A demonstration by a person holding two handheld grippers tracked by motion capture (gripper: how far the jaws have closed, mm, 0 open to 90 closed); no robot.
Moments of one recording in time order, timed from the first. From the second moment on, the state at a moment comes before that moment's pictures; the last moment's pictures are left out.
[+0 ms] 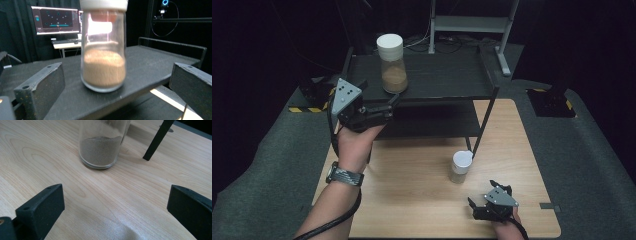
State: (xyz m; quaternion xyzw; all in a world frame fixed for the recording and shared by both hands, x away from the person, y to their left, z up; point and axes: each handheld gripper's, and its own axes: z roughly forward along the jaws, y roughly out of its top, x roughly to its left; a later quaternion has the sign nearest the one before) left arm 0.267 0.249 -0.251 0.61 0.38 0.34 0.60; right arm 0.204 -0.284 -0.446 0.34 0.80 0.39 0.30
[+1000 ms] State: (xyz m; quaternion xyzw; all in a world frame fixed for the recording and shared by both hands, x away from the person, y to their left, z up) left arm 0.221 0.254 -0.343 0.66 0.38 0.31 0.56; right arm 0.203 -0.281 -0.445 0.34 0.80 0.38 0.31
